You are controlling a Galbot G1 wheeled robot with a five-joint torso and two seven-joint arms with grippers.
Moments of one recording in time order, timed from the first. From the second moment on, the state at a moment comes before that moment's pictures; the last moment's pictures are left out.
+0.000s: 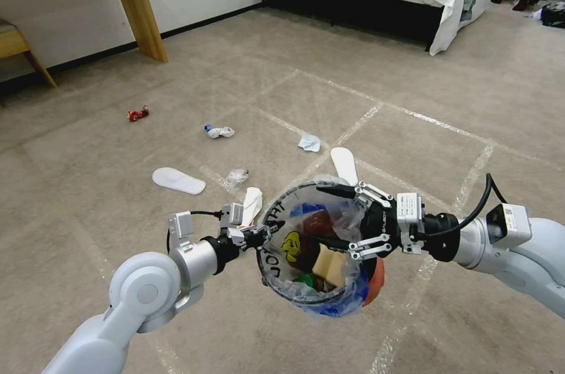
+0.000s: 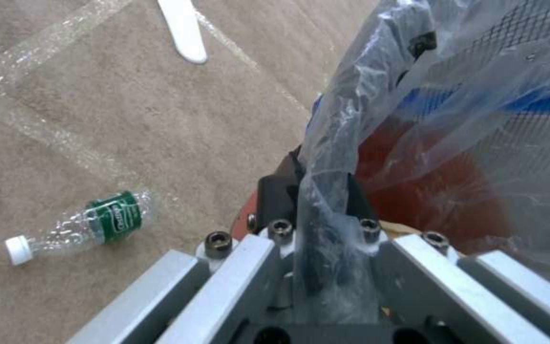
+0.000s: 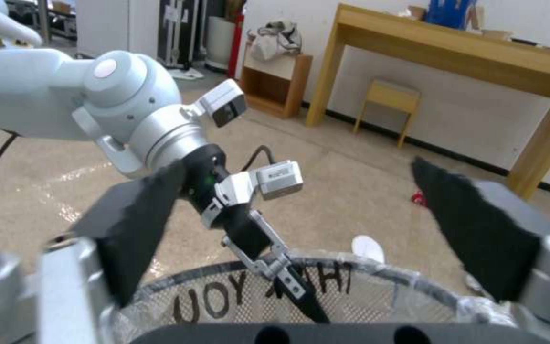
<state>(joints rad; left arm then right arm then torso) 1.15 -0.95 -0.26 -2.21 -1.40 0.65 -0.27 -1.16 0.35 0.37 2.23 0.92 0.14 -0.63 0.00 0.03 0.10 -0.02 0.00</state>
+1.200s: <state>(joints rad) 1.45 -1.02 -0.67 -2.17 -1.12 0.62 -0.20 -0.99 0.71 0.18 1.63 0.60 0.00 -0.39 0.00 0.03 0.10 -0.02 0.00</state>
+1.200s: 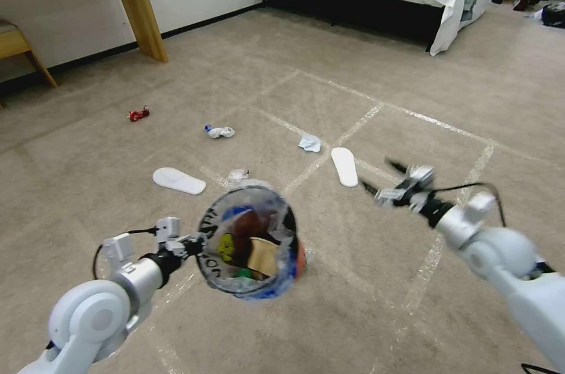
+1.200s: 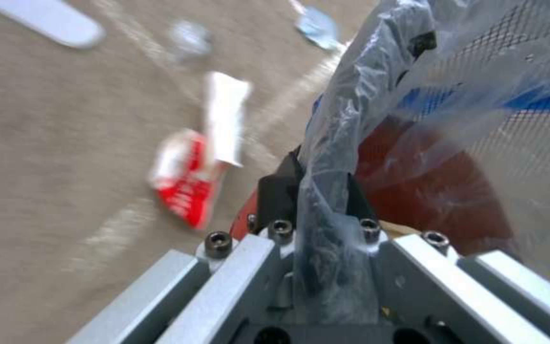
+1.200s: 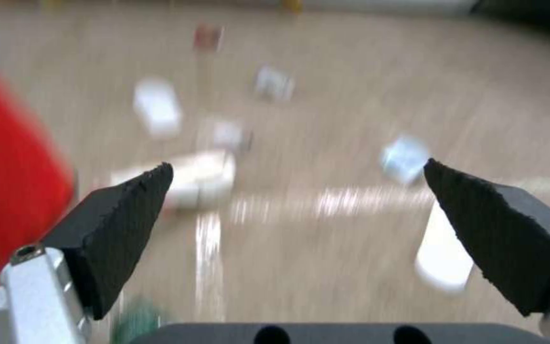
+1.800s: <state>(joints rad) 1.46 -1.01 -0.78 -2.11 -1.11 0.61 -0.16 -0.13 0.93 -0.74 1.21 0.55 -0.19 -0.74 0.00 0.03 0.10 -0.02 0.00</state>
